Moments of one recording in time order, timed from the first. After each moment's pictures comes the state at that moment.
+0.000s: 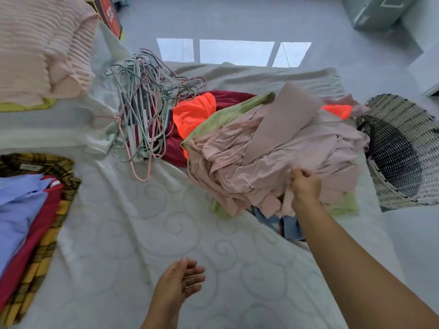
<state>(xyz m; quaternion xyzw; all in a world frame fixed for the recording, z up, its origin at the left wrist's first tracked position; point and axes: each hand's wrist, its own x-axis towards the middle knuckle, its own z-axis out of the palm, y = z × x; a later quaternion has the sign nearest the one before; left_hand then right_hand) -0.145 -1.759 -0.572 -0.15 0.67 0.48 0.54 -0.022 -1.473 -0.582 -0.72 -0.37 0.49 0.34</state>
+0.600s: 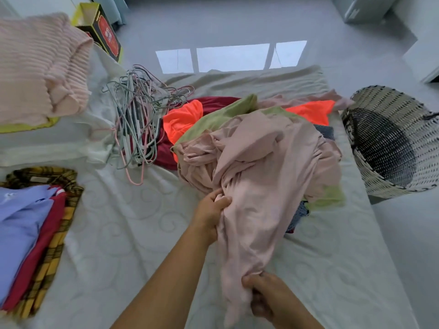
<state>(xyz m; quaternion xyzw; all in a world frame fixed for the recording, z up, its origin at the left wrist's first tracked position) -0.115 -1.617 -0.520 0.01 0.62 0.51 0.59 0.055 -1.661 -0.508 -0.57 -0.29 0.77 -0.04</state>
